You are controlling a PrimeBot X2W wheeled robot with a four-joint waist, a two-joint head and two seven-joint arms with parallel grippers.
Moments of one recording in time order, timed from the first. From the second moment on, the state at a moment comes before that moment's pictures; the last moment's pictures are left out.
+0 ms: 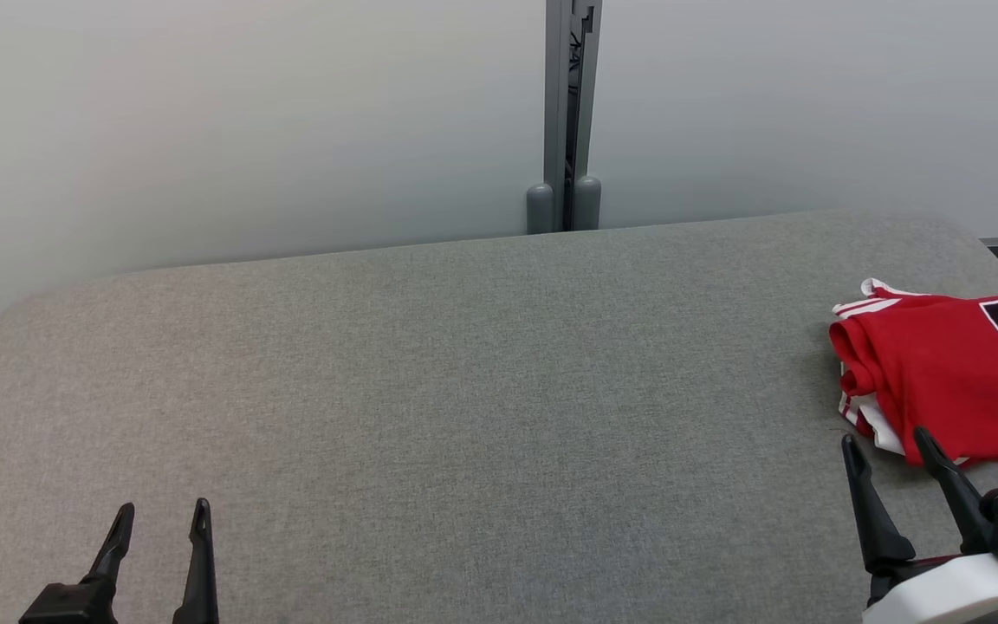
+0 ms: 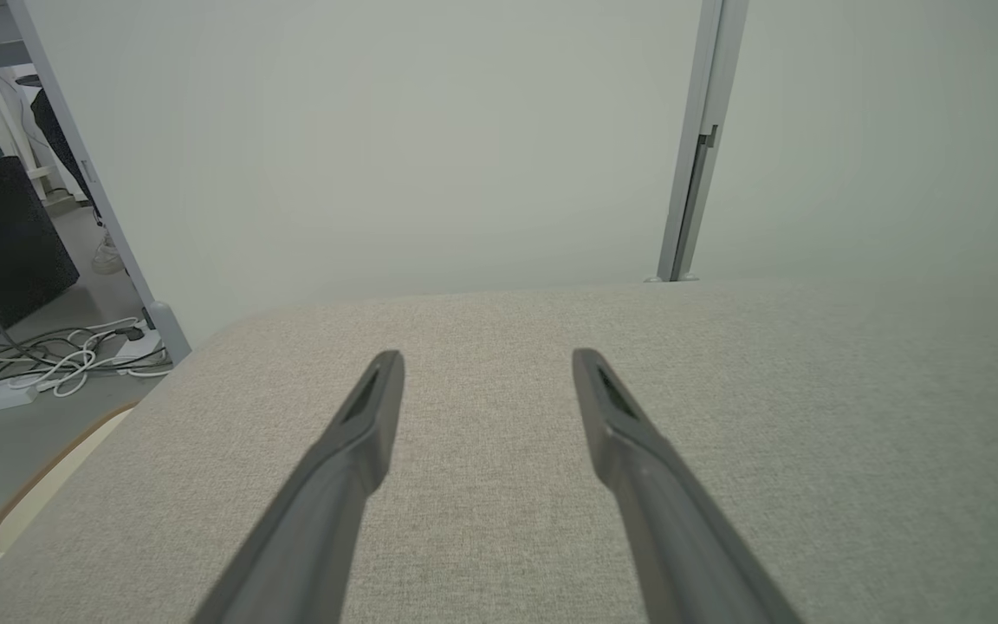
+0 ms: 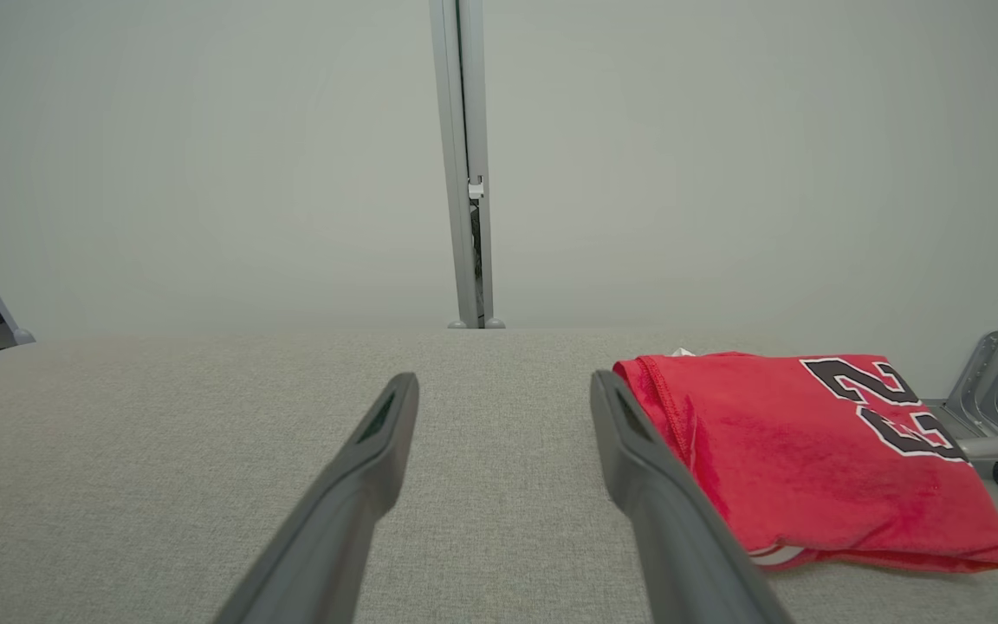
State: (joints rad) left arm 0.20 0.37 -0.22 -0.05 -0.43 0.29 -0.14; right arm 0.09 -0.10 -0.03 -0.04 0.17 0.13 -0.01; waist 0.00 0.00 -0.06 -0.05
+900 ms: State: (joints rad) left arm 0.20 0.37 -0.24 -0.08 -0.42 0.33 -0.11; right arm 0.10 -0.09 -0.04 -0.04 0.18 0.13 0.00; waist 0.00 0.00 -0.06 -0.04
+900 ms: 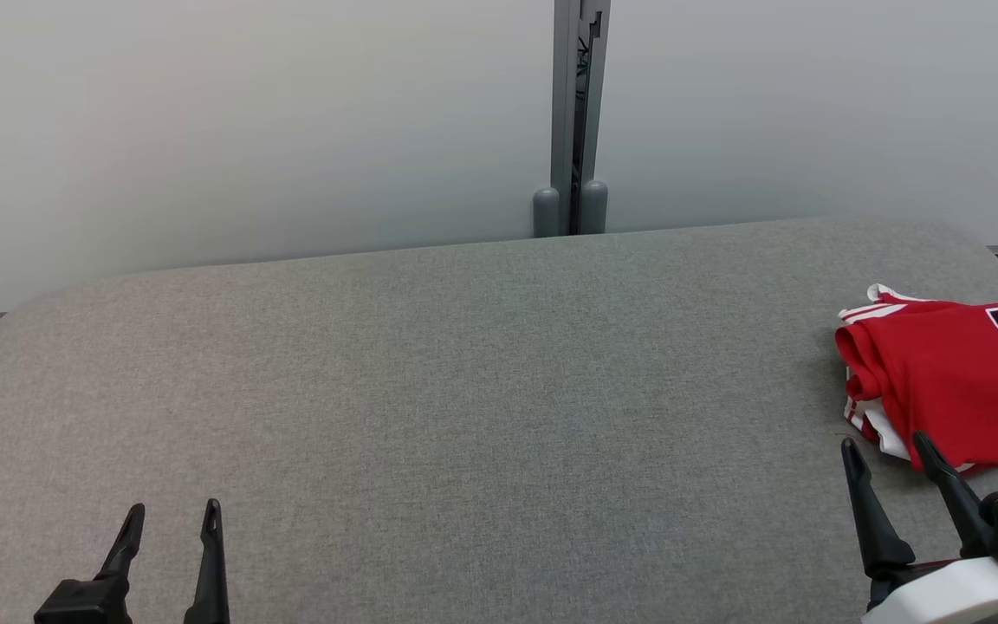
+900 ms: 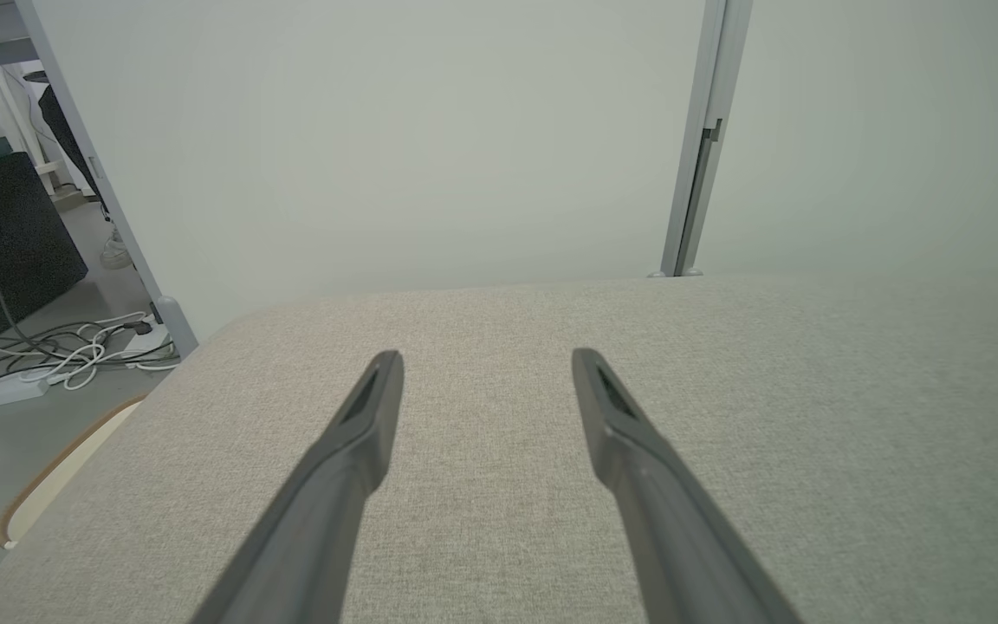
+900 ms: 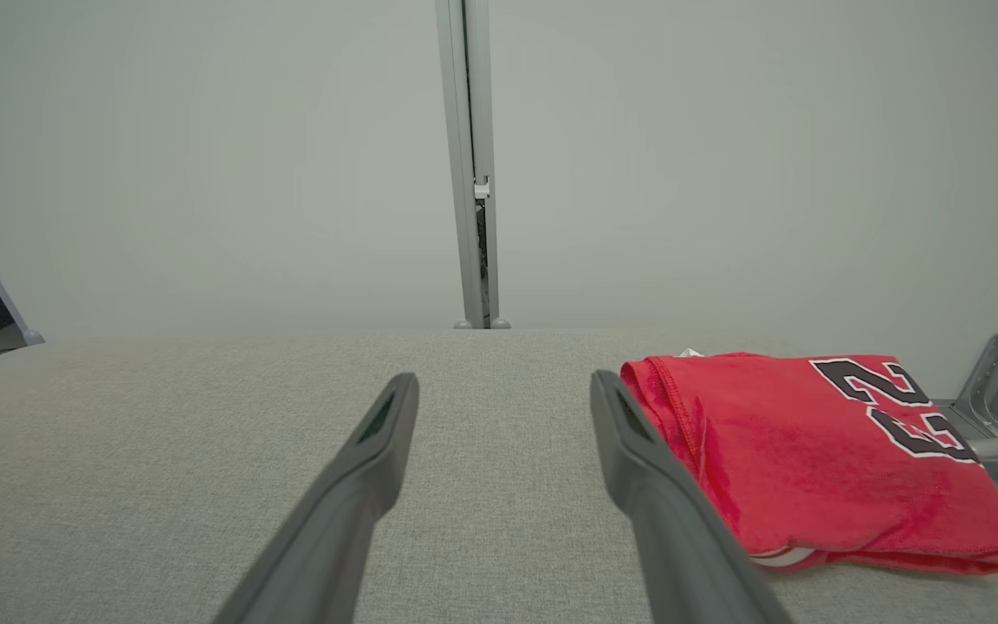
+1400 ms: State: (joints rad) left arm 0.21 0.32 -0.23 -0.04 -0.53 0.30 -0.09; right arm 0.11 -0.08 -0.03 0.01 0.30 0.13 0.01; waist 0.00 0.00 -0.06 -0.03
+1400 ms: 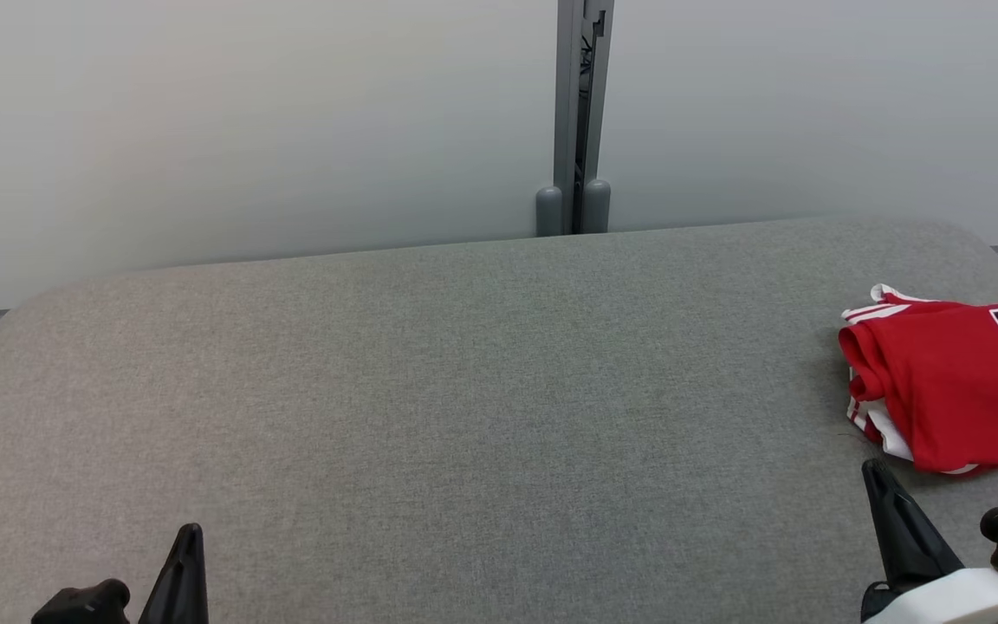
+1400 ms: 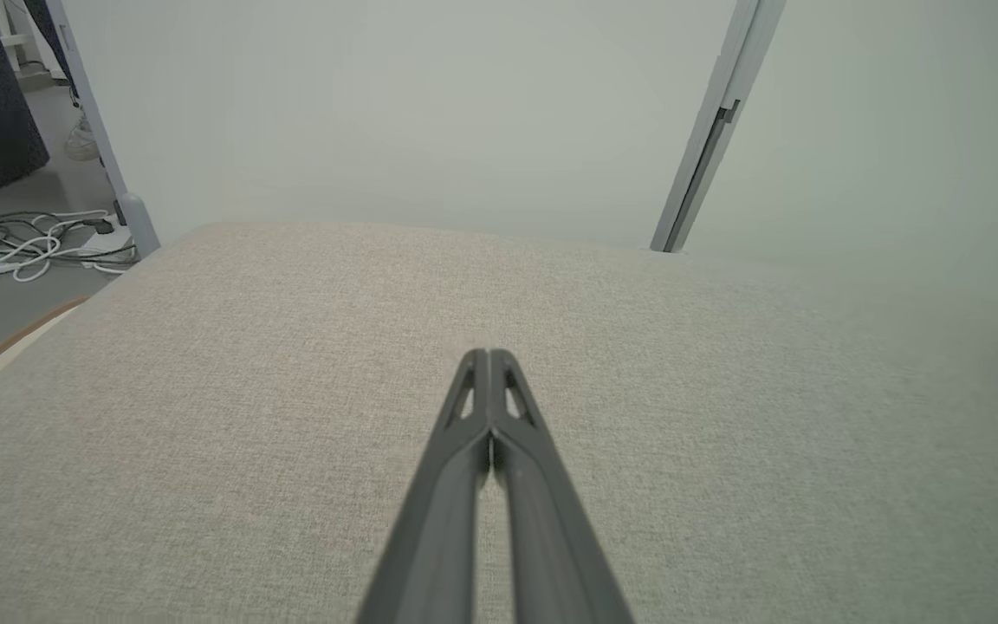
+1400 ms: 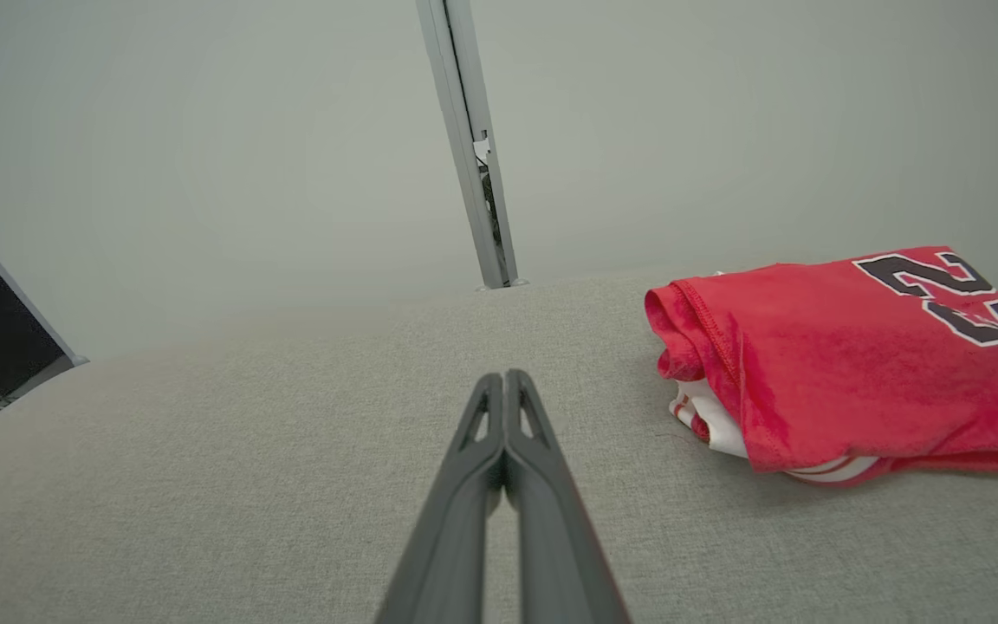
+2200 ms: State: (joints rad) left arm 0.11 0.24 -0.14 0.06 -0.86 0.17 -0.04; right arm 0.05 -0.07 -0.06 0.08 0.68 0.13 0.04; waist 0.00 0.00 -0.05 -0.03
